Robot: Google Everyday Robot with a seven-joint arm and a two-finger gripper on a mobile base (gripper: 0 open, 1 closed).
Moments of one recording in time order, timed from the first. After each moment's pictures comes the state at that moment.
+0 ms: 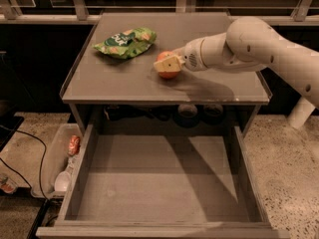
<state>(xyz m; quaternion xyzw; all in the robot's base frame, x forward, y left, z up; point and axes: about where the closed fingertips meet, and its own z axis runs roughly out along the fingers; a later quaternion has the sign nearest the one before) 0.716 -0.059 0.861 -0.35 0.78 0.22 0.46</state>
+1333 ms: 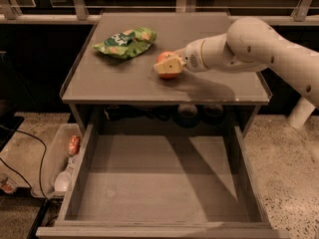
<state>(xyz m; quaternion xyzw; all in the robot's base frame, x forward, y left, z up) 0.716 -0.058 0.861 -0.35 0.79 0.22 0.46</state>
